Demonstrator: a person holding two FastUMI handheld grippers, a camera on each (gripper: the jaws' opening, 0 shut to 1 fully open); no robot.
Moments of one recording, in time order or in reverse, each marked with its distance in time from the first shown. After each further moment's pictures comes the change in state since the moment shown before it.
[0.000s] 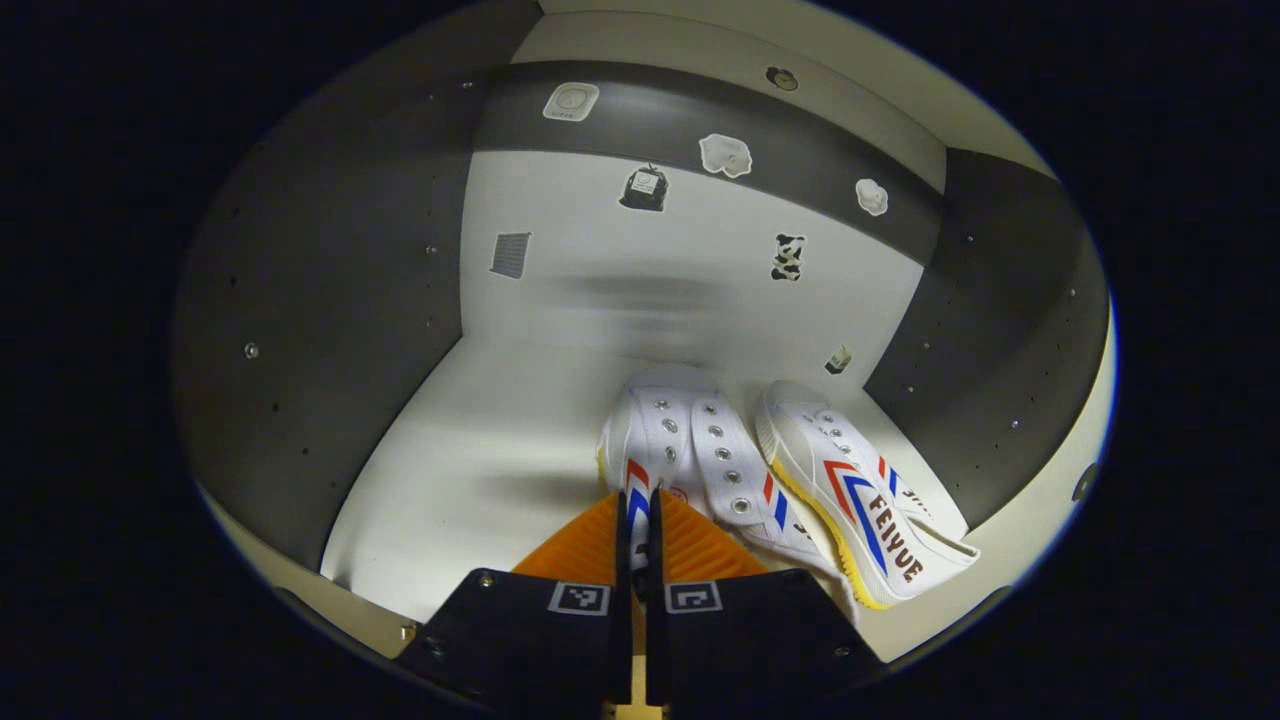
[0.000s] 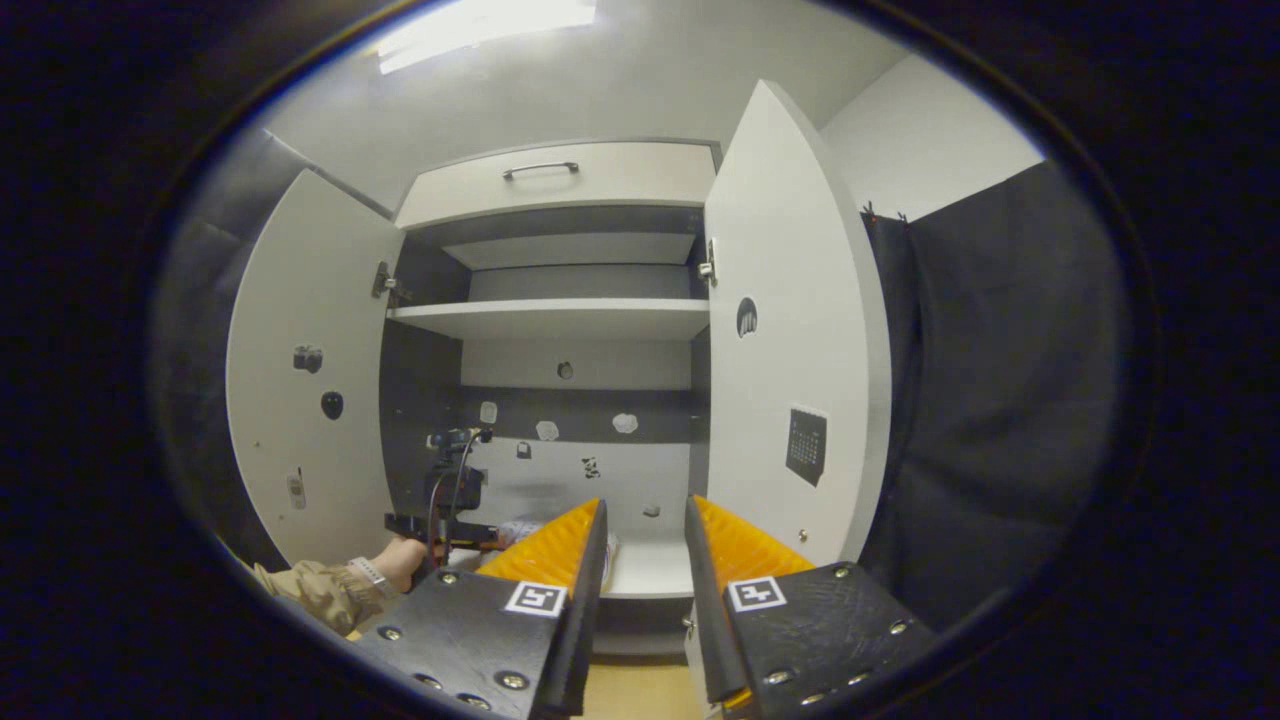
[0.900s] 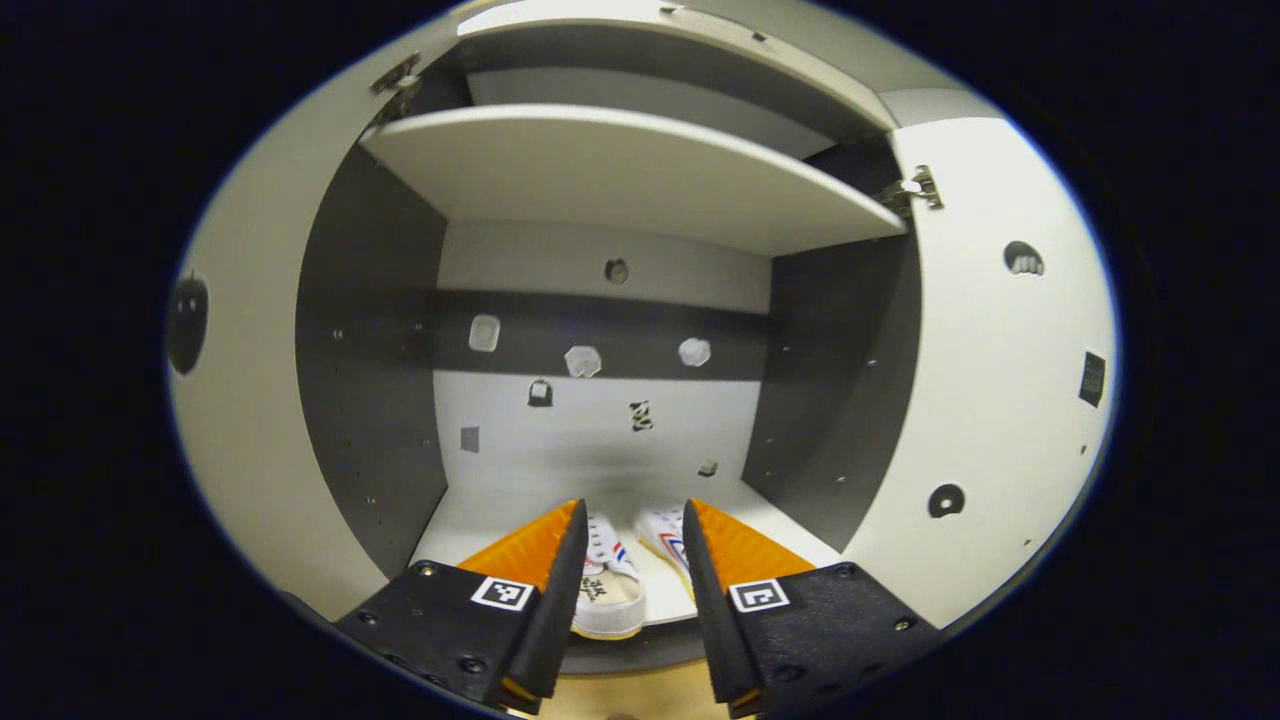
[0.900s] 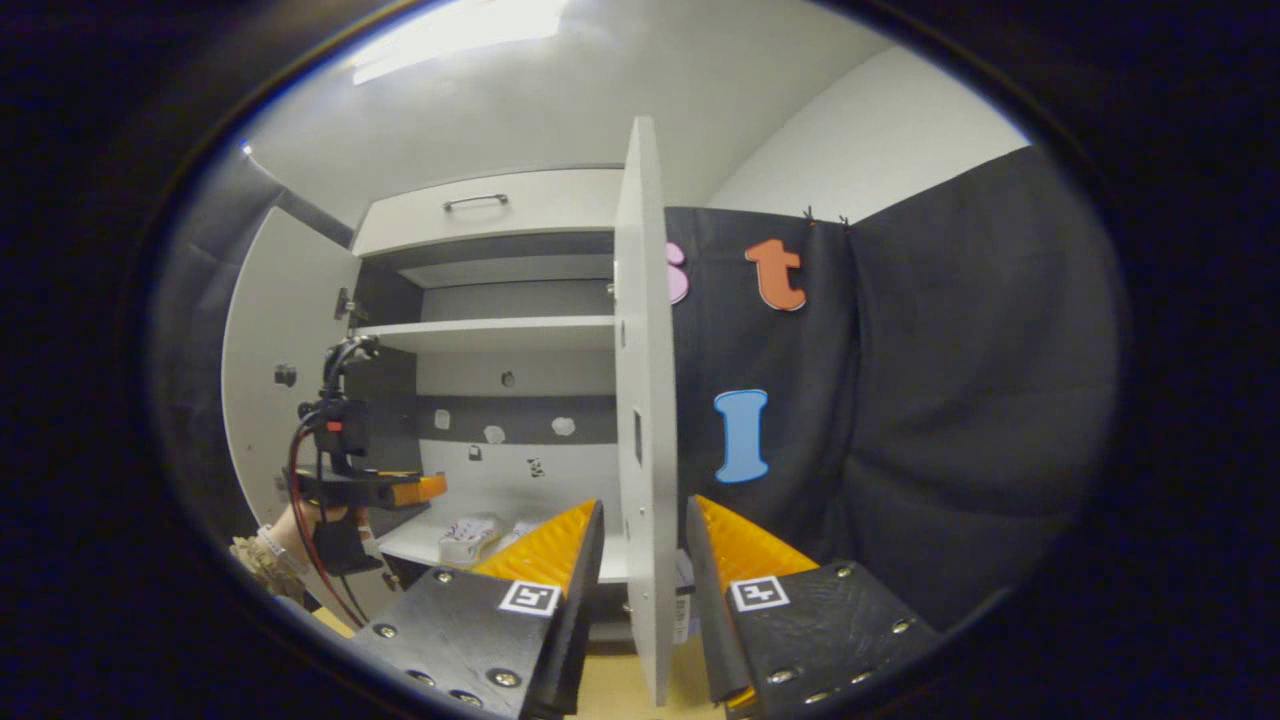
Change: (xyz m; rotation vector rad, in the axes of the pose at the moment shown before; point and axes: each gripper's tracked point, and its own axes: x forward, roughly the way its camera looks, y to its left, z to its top) left arm -0.189 -0.114 0.083 0.213 -0.415 -0.170; right arm -0.063 -0.098 0.012 0.022 -0.017 -0.147
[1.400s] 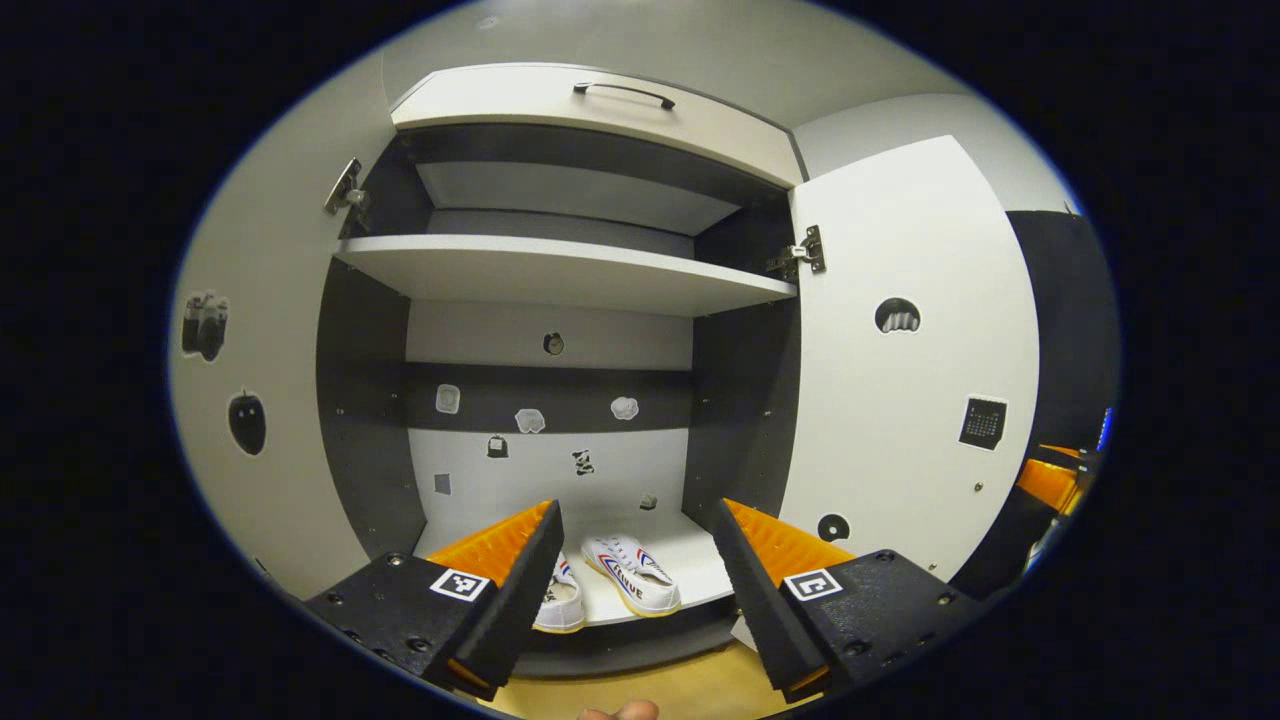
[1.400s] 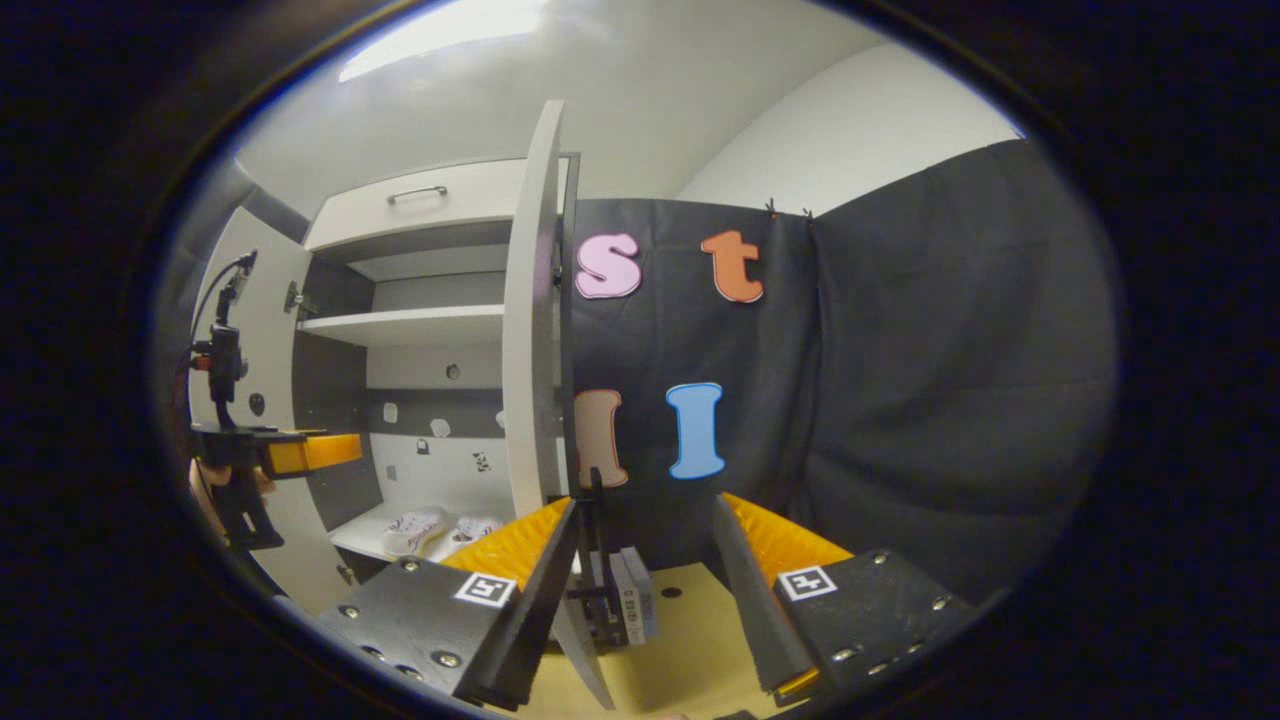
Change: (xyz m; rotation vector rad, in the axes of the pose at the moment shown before) left arm -0.069 -0.054 0.042 0.042 -0.088 -0.073; right arm 0.022 -0.056 -0.018 0.012 0.028 -0.056
